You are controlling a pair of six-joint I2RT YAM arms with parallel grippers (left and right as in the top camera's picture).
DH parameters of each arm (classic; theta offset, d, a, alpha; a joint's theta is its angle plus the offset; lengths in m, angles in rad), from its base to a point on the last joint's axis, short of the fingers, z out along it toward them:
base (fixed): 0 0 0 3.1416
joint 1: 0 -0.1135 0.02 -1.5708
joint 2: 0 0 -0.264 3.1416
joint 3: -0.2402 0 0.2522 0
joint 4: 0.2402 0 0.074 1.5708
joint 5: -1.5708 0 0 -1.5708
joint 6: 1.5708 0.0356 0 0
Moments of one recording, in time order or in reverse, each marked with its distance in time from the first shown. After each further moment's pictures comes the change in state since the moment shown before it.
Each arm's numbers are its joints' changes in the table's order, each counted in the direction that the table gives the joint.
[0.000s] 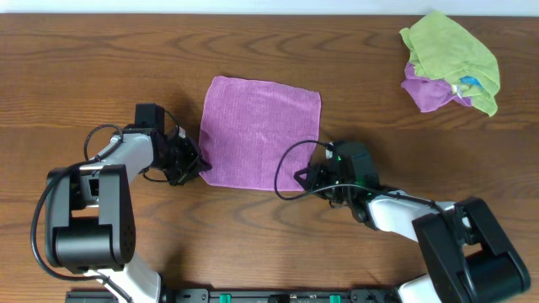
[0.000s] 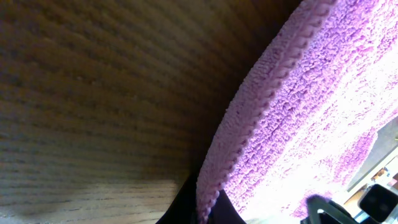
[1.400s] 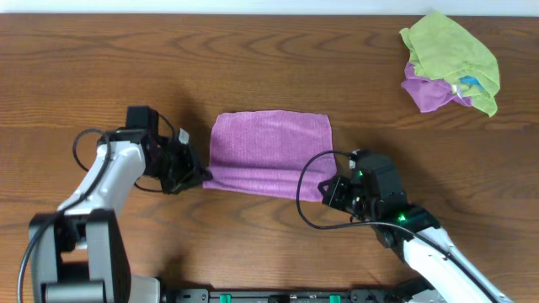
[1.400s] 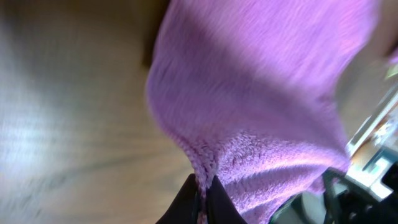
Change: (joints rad) left arm 0.001 0.235 0.001 0.224 -0.062 0.148; right arm 0.004 0.537 0.014 0.509 -0.177 -0.071
